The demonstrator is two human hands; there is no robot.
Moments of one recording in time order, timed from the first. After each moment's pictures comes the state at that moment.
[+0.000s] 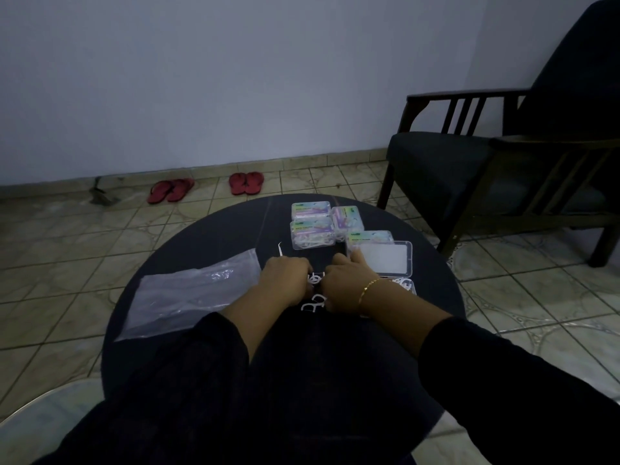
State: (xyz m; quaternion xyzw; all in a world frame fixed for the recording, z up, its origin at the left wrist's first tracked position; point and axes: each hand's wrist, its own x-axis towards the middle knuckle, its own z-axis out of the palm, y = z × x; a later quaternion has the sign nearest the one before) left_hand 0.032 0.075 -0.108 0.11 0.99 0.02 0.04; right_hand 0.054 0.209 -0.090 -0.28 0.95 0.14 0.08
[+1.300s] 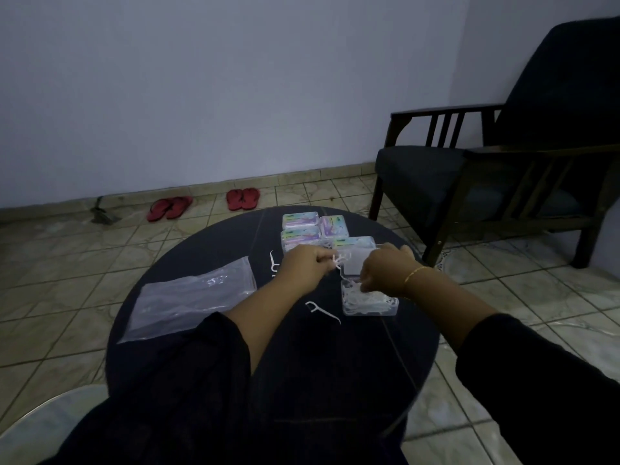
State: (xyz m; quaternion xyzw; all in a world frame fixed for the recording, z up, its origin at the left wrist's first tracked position) left_hand 0.057 0.120 -0.077 0.09 0.92 0.39 0.01; right_hand 0.068 0.286 -0.059 -0.10 0.99 0.06 0.07
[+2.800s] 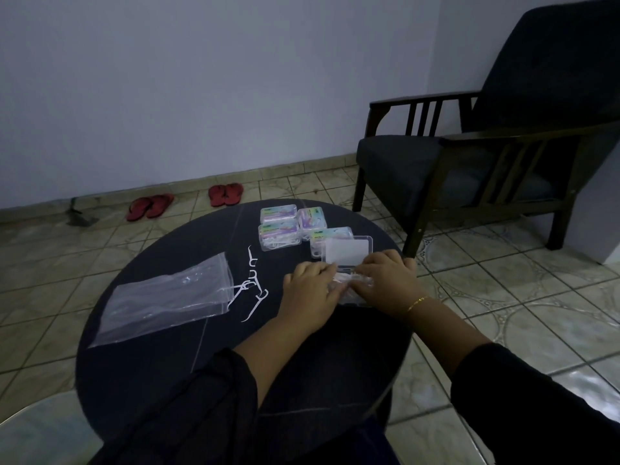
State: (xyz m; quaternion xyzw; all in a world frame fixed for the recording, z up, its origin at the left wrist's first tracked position) left_hand 0.093 0.161 -0.125 0.17 0.97 0.12 -0.07; right_hand 0.103 0.322 -0.100 -0.06 0.99 -0.08 -0.04
